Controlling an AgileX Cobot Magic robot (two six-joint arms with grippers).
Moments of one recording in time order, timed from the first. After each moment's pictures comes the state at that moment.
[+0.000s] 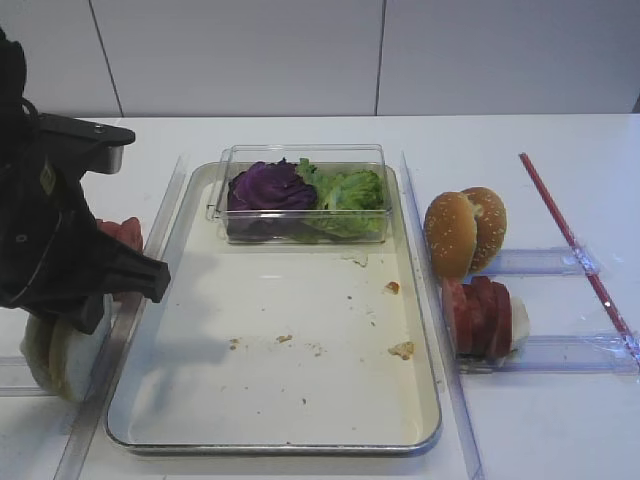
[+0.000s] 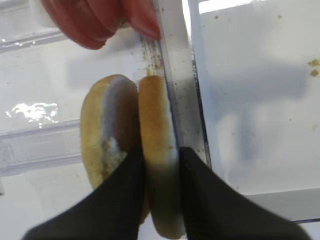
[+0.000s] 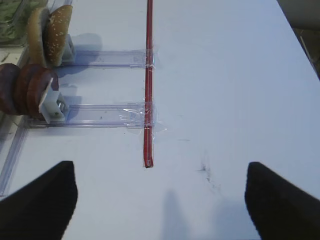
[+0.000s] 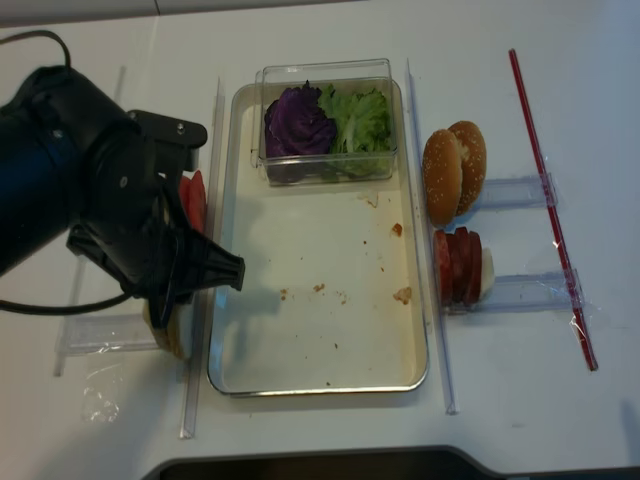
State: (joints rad) left arm -0.53 1.41 -0.97 0.22 1.06 -0.49; right arm 0.05 -0.02 -0.46 -0.03 1.13 0.03
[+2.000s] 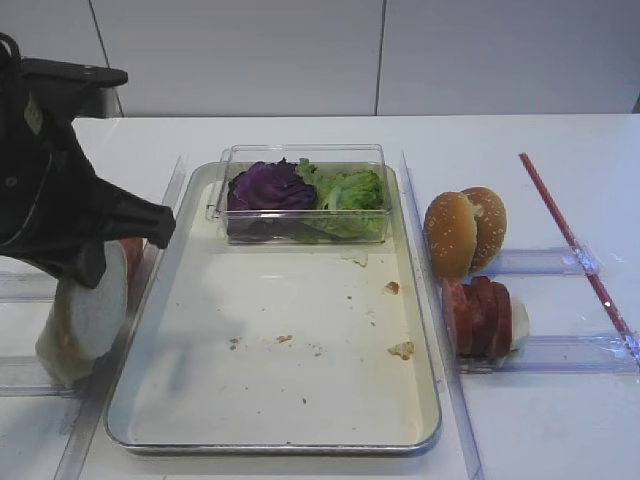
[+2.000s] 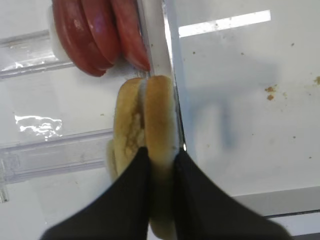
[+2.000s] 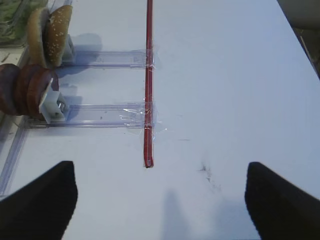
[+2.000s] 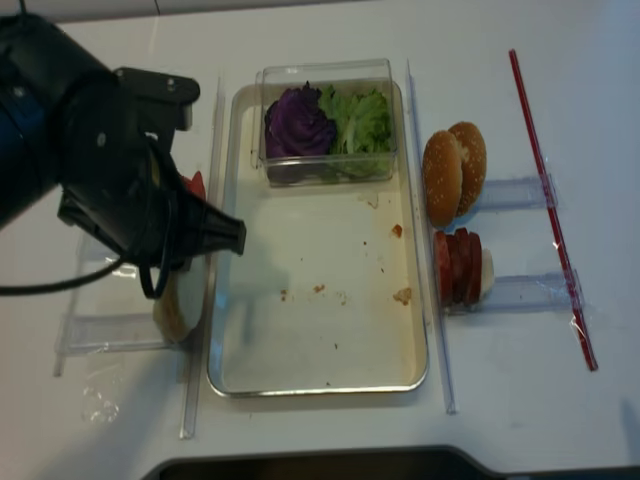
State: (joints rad) left arm -0.53 1.37 -1.08 0.20 1.11 -0.49; right arm 0.05 -0.02 -0.46 -0.03 1.13 0.03
